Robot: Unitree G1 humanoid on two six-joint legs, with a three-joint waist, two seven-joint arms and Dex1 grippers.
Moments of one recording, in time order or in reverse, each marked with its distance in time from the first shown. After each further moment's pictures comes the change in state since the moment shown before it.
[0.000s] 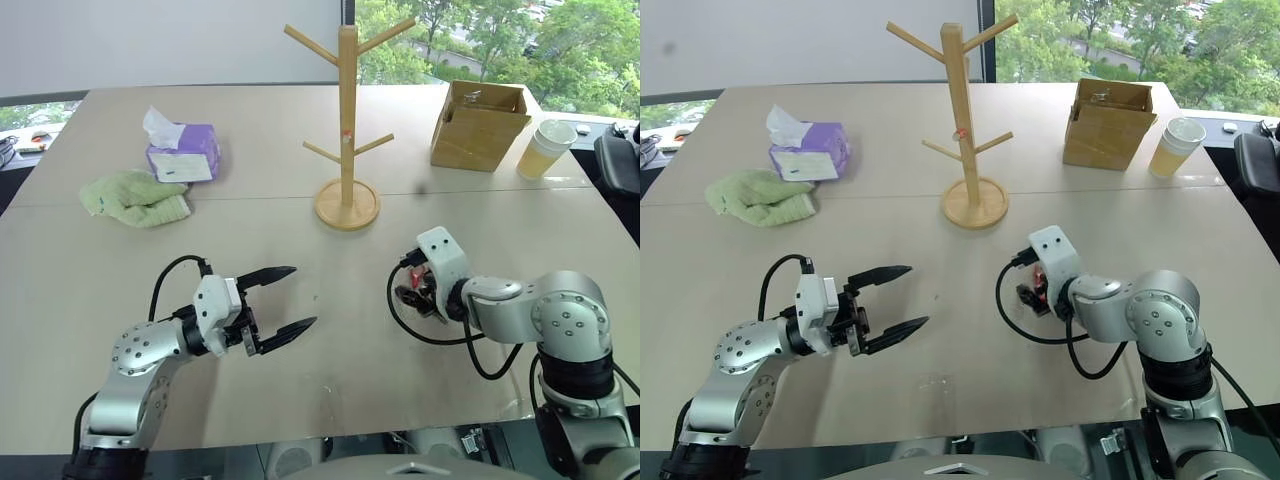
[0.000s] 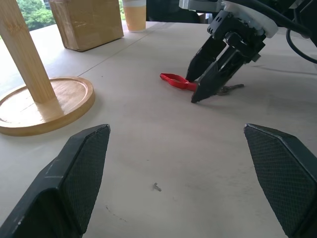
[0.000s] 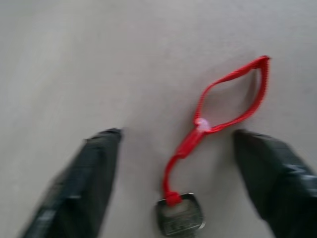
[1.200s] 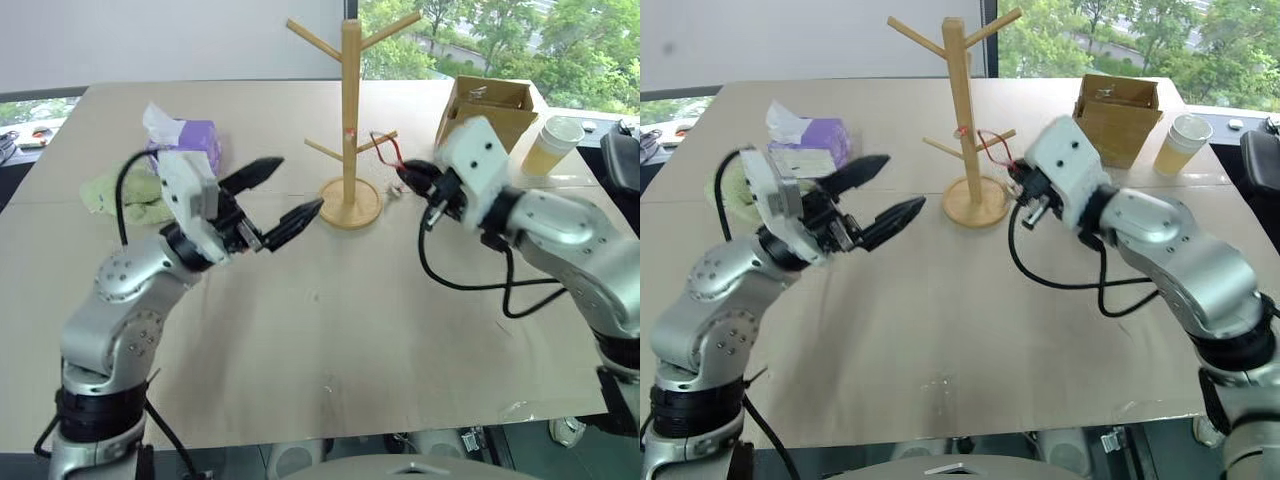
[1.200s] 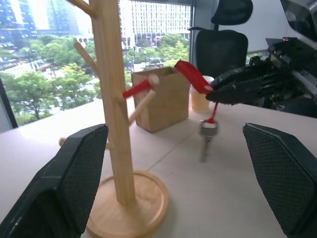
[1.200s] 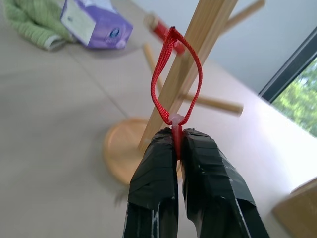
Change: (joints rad) left arm -0.390 0.033 0.114 -0.261 -0.299 0.522 0.483; right arm -0.242 -0.315 0.169 -0.032 -0.667 -0.789 0.853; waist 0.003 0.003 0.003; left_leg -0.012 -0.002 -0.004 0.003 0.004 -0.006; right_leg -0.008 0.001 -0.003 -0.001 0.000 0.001
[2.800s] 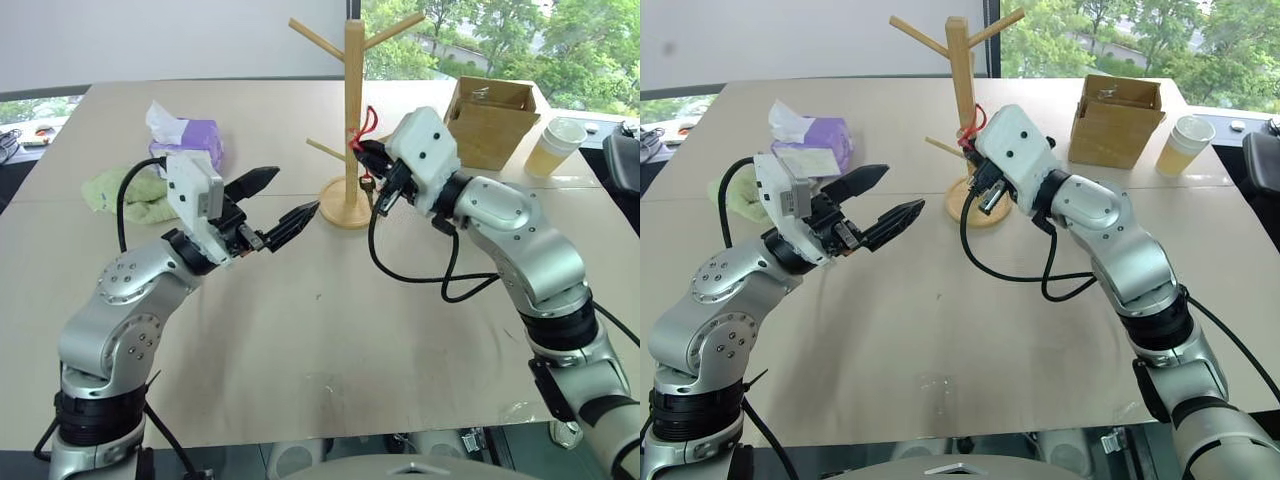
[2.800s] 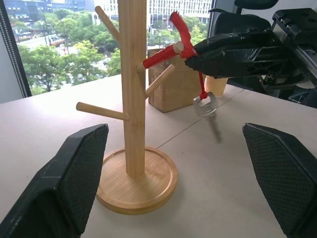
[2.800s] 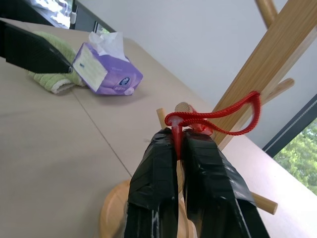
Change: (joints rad) left arm 0.042 -0.008 -0.003 -0.001 0.025 0.052 0.028; right arm -0.032 0.271 0.034 0.136 -0.310 -0.158 0.152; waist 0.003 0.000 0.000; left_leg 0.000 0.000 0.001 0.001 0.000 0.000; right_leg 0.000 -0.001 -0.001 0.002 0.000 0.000
